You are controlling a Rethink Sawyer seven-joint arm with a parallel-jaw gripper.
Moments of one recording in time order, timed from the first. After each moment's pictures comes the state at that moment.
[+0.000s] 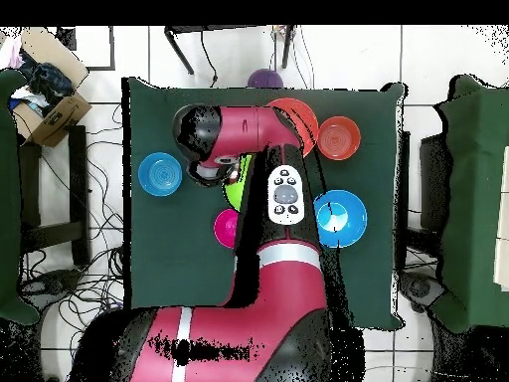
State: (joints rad) arm -0.11 -0.37 0.07 1.11 -0.16 1.19 1.99
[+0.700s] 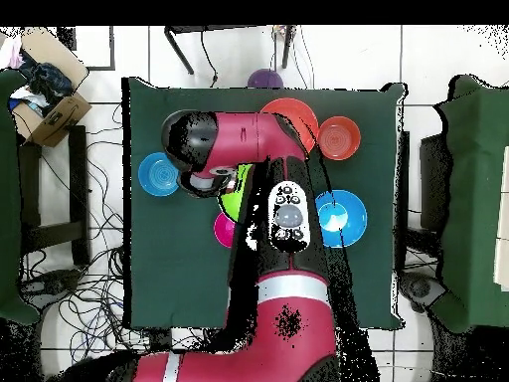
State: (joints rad) arm -0.12 -0.53 0.07 1.25 -0.14 1.19 1.99
